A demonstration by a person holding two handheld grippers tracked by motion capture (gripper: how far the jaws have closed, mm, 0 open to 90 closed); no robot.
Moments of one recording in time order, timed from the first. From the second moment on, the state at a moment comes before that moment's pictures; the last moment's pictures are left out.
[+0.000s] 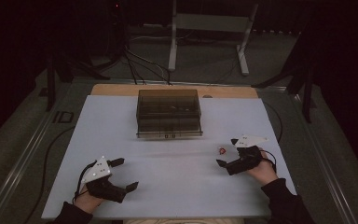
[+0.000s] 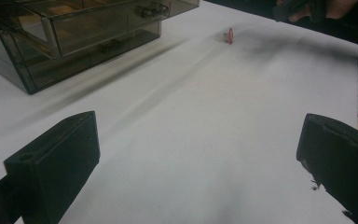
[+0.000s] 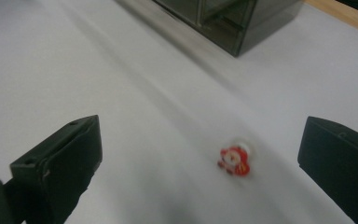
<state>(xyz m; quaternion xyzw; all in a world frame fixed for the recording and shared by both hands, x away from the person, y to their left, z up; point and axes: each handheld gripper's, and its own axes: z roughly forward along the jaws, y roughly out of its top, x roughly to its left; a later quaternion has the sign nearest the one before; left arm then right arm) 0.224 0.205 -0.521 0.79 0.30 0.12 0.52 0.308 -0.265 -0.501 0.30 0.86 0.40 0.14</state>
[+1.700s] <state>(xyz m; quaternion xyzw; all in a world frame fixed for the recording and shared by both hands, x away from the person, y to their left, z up) 0.224 0.204 -0.520 0.79 0.29 0.12 0.52 0.267 -0.285 -0.521 0.31 0.85 0.39 0.15</state>
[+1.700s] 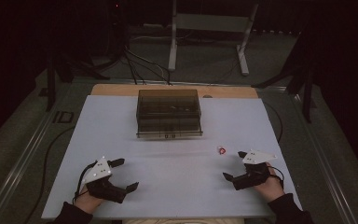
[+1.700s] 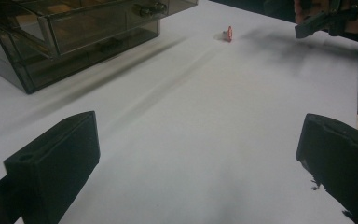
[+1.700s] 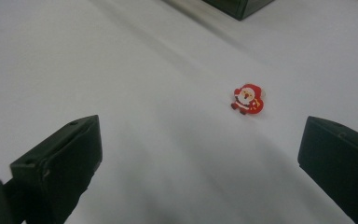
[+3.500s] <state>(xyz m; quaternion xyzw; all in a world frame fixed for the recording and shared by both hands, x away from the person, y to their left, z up) 0.224 0.204 -0.520 0.79 0.30 0.12 0.52 0.277 -0.269 -0.472 0.30 0.83 0.44 0.18</state>
